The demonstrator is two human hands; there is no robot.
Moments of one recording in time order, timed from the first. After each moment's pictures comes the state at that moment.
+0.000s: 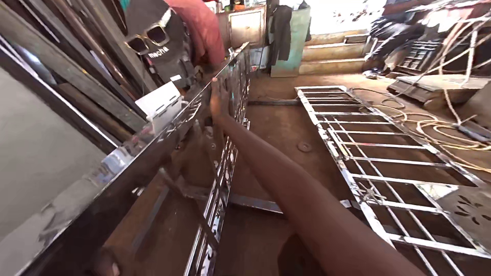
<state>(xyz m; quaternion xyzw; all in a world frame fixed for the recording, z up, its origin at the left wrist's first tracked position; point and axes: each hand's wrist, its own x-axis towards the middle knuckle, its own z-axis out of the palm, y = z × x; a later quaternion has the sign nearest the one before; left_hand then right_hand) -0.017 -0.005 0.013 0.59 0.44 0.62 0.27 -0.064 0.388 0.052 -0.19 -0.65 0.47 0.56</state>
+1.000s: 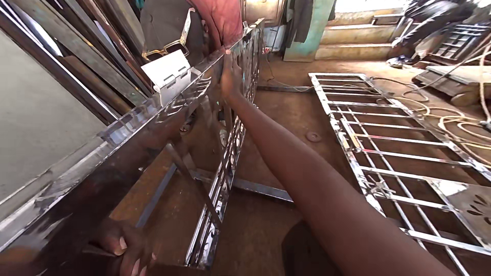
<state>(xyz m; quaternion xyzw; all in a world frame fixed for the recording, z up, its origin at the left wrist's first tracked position) -0.025 -0.016 0.009 0.61 0.41 0.60 0.31 -0.074 0.395 0.053 -0.19 -0.65 0.48 0.56</state>
